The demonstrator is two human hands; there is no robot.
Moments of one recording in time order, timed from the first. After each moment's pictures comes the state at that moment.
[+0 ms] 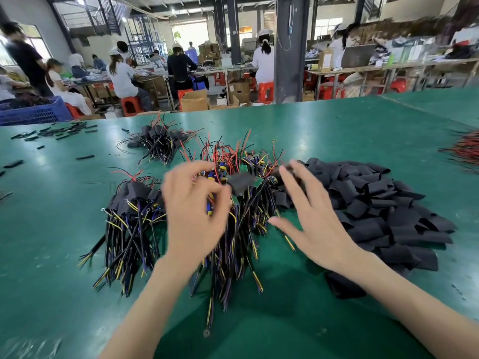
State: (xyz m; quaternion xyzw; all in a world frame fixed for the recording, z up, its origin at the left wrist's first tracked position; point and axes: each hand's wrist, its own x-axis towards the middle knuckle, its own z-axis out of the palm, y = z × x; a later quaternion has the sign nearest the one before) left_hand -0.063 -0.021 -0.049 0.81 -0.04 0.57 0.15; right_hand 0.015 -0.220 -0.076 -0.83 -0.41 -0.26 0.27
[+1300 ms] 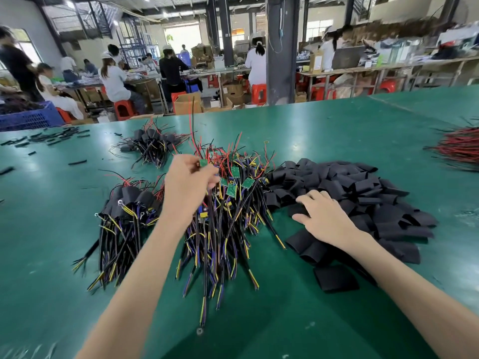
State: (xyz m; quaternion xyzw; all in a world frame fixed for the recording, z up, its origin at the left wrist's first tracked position) left_hand -0.032 -0.023 -0.002 0.75 0.18 0.29 0.57; right_hand 0.079 -0.244 -0.100 -0.95 -0.27 -0.09 0.10
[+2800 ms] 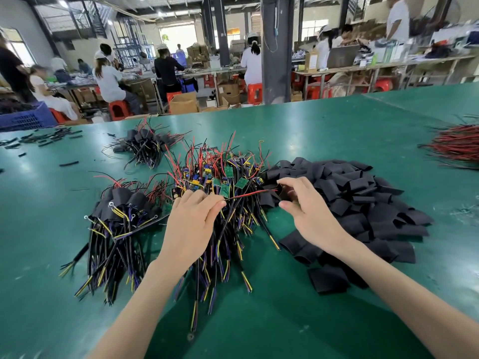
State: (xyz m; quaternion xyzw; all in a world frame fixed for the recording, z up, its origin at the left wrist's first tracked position) left_hand -0.047 -0.019 -0.070 0.94 0.01 0.32 0.11; right_hand 0.045 -0.231 -0.077 -0.82 -0.33 -0.12 0.44
